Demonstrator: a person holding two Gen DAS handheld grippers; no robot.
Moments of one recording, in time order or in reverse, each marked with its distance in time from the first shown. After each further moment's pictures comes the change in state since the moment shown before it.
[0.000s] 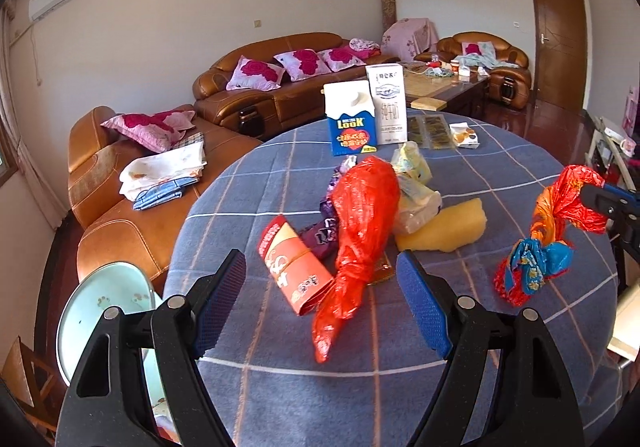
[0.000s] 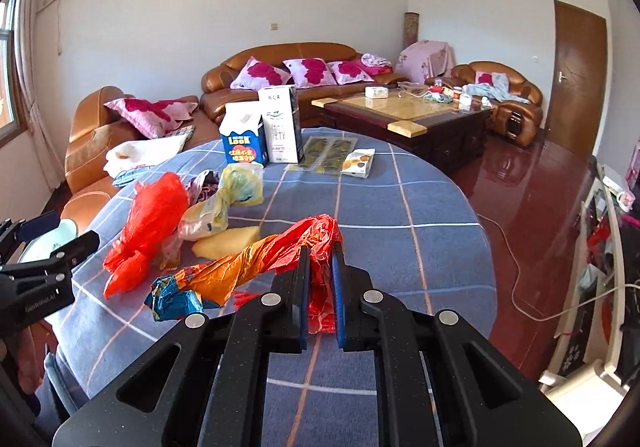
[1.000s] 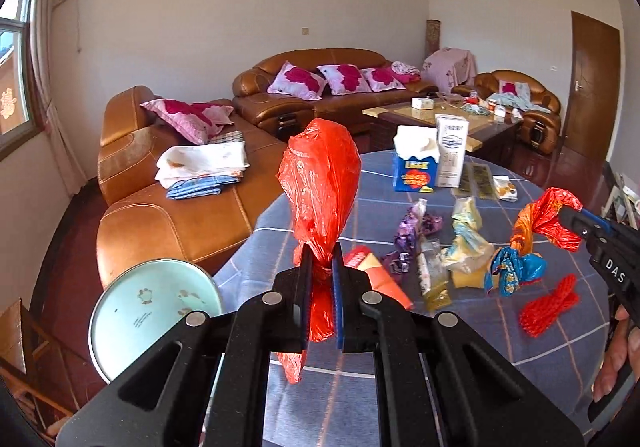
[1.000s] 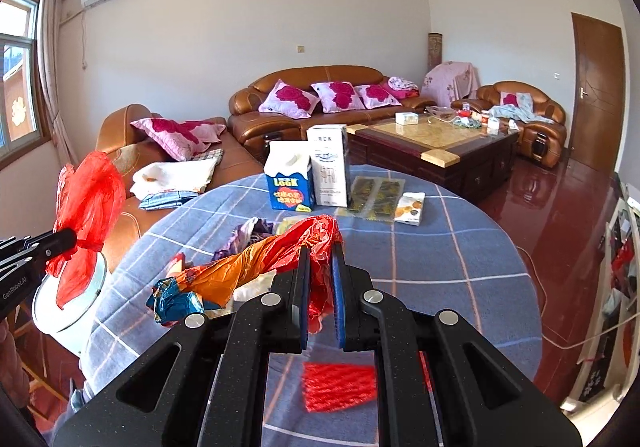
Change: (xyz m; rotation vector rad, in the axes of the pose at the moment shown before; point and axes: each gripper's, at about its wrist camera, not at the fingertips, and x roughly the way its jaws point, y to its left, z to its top) left arm -0.043 0.090 0.014 -0.179 -0.044 0.102; right arm 0.008 0.059 0.038 -0.050 -0.094 0.135
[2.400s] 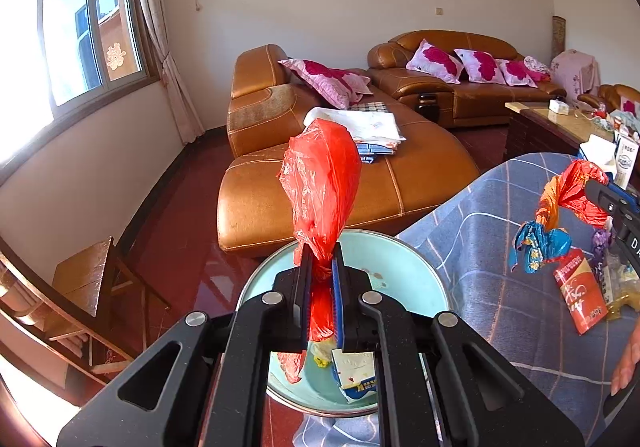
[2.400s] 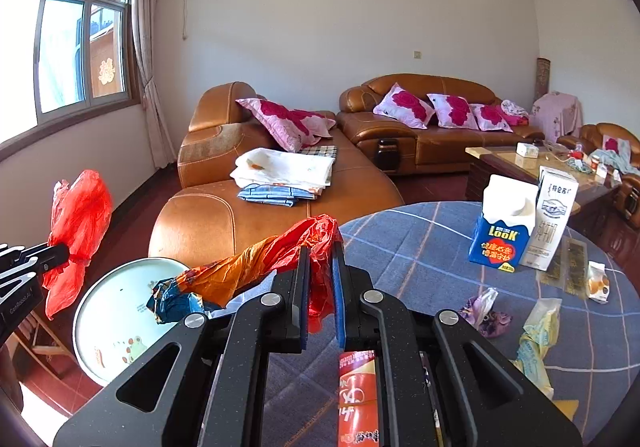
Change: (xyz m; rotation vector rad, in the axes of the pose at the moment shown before) left arm 0.015 0.162 -0.016 -0.171 0.097 0.422; right arm 0.102 0.178 0.030 -0.184 -0.003 0.323
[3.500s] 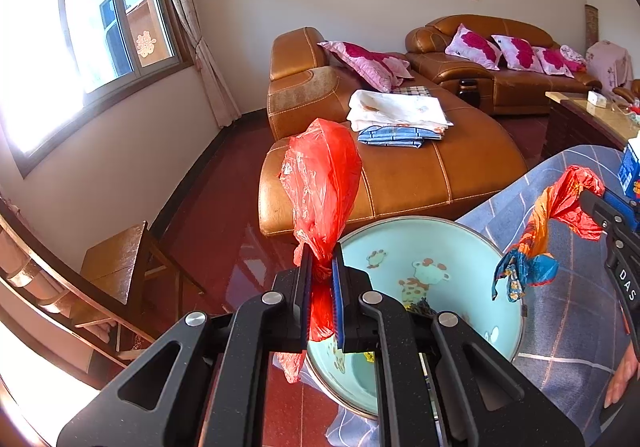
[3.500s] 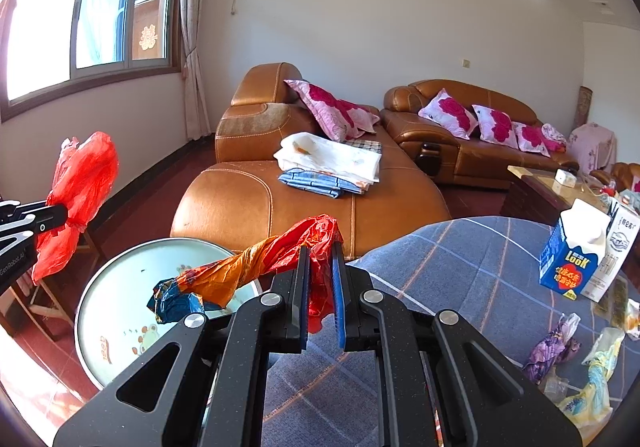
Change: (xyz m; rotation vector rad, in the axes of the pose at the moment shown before) left arm 0.024 0.034 -0.005 -0.016 0.061 0.130; right arm 0.050 0.064 -0.005 -0.153 0.031 0.094
